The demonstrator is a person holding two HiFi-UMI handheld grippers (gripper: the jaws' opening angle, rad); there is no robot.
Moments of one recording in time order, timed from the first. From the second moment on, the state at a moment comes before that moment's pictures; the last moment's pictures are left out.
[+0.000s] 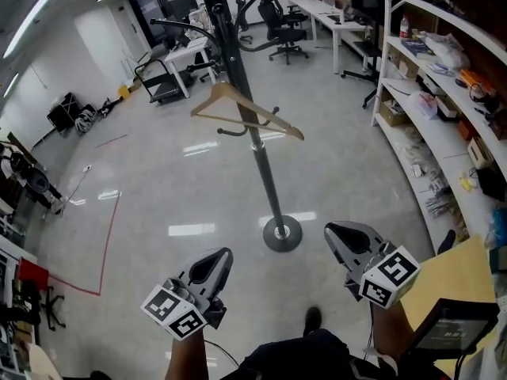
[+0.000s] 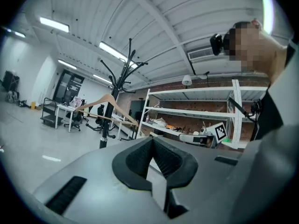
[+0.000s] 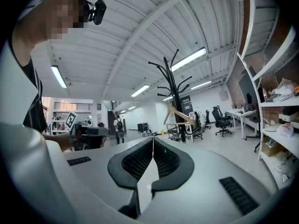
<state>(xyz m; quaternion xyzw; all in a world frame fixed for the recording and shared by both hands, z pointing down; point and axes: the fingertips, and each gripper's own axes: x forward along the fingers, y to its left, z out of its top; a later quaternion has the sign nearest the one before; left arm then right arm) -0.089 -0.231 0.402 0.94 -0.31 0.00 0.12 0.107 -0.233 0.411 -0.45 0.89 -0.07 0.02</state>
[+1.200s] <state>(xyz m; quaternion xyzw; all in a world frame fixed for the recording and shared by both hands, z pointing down) -0.125 0.075 0.415 0.95 -0.30 0.03 0.09 0.042 0.081 0.405 -0.45 0.89 -0.05 -0.02</state>
